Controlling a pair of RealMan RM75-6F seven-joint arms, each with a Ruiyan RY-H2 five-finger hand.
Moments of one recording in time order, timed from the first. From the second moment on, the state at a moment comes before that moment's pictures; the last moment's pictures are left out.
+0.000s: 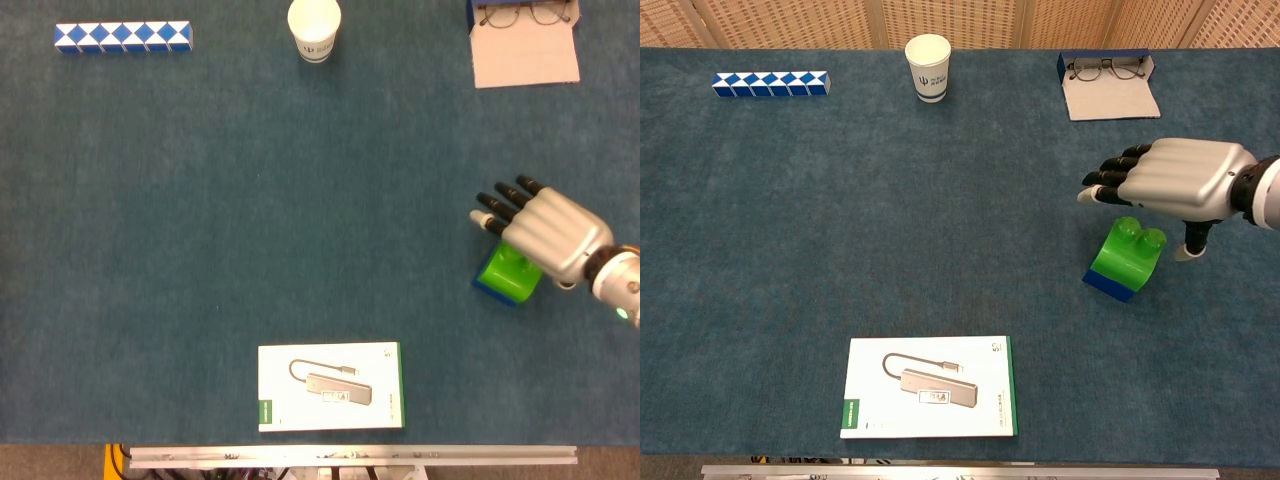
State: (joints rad) left arm -0.06 -1.06 -0.09 -1.60 1.38 1.48 0.01; right arm 0.96 -1.04 -0.28 -1.98 -1.04 0.85 -0.79
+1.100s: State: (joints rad) left arm -0.10 -1.06 -0.05 -1.60 1.47 1.43 -0.04; right arm 0.34 -1.08 -0.19 -1.88 -1.24 1.52 -0.58
